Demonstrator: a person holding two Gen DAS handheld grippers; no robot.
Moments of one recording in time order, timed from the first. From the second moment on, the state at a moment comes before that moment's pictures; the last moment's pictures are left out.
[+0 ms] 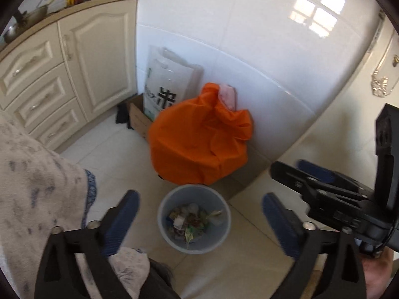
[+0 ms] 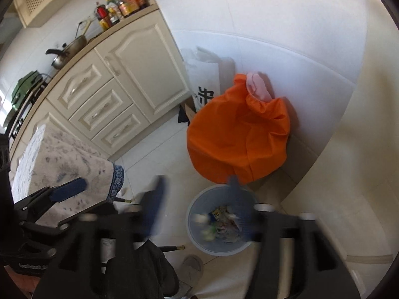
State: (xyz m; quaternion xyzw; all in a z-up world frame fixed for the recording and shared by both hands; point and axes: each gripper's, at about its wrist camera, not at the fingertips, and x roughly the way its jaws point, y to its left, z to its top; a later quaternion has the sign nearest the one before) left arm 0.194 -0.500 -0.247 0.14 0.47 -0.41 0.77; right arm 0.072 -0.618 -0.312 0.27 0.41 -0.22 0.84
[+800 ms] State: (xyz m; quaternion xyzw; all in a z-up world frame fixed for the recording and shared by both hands) left arm 0.087 -0.305 -0.130 0.09 0.32 -0.35 0.88; right arm 0.068 -0.535 -0.209 0.25 0.35 -0.18 0.88
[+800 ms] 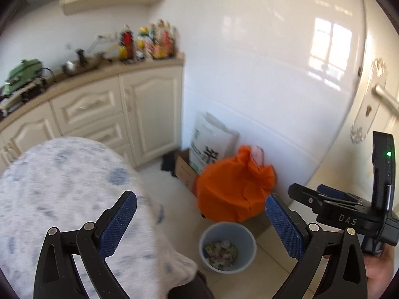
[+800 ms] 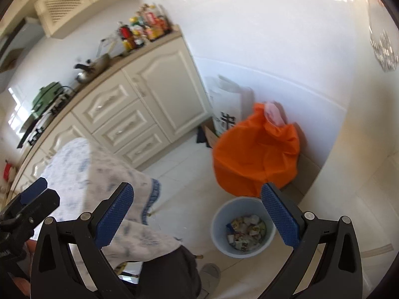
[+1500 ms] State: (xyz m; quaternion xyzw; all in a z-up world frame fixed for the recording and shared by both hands) left arm -0.060 -0.023 -0.054 0.01 0.19 -0.14 0.97; right arm 0.077 -0.303 -0.074 0.11 0.25 -0.05 0.96
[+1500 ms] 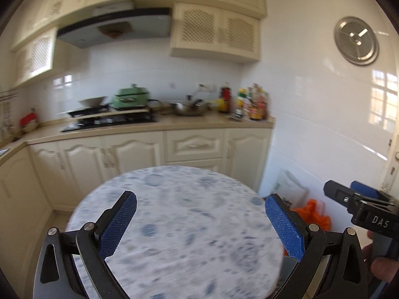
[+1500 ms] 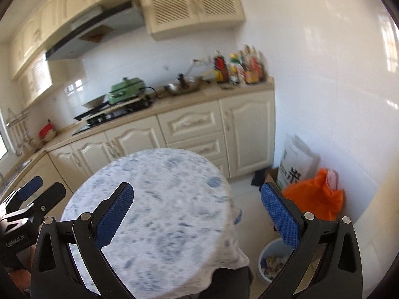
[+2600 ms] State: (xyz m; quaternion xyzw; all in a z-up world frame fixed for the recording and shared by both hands) left arm -0.247 0.008 -0.055 0.01 0.14 -0.02 0.99; right arm -0.017 -0.187 -0.051 0.04 0.20 0.00 0.98
